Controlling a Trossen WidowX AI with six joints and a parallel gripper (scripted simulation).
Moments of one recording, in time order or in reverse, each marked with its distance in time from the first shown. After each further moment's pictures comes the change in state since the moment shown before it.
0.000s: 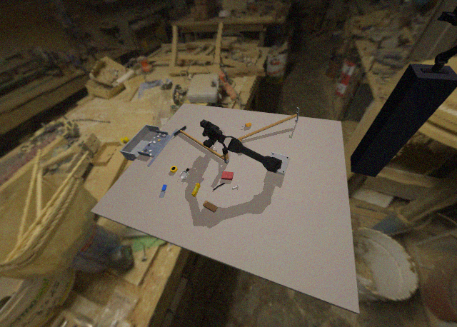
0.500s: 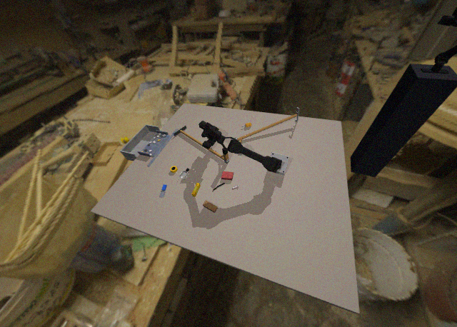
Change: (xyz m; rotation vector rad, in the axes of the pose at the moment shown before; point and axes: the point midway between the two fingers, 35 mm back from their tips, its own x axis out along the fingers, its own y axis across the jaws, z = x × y) arm 0.003 0.010 0.001 0.003 0.004 0.001
